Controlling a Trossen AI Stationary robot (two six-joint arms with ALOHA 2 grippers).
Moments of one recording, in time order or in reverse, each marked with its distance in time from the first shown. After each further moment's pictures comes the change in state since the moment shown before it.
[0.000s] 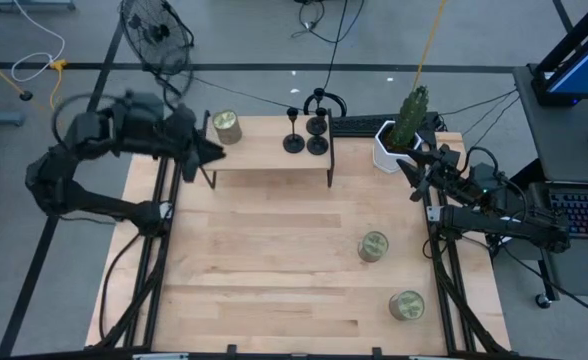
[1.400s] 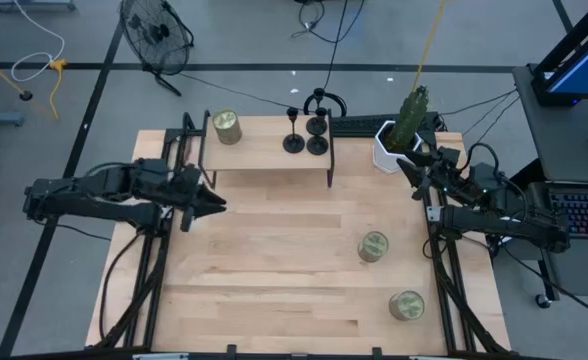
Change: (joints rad) left arm -0.207 -0.493 -0.918 0.571 0.062 -0.045; right arm 0.000 0.000 0.000 -0.001 -0.025 0.143
